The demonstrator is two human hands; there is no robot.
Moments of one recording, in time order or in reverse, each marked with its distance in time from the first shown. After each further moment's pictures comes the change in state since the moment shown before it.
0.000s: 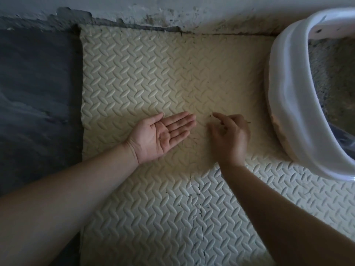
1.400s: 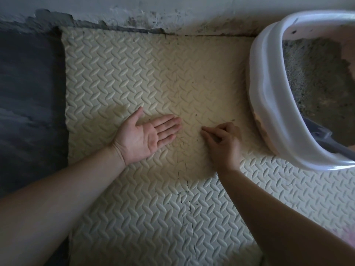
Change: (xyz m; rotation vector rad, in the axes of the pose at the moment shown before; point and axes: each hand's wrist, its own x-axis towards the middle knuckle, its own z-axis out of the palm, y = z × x) left_hand 0.004 0.003 -0.011 0.101 0.054 -0.019; right_hand -0.011 0.026 -0.017 0.027 -0.036 0.003
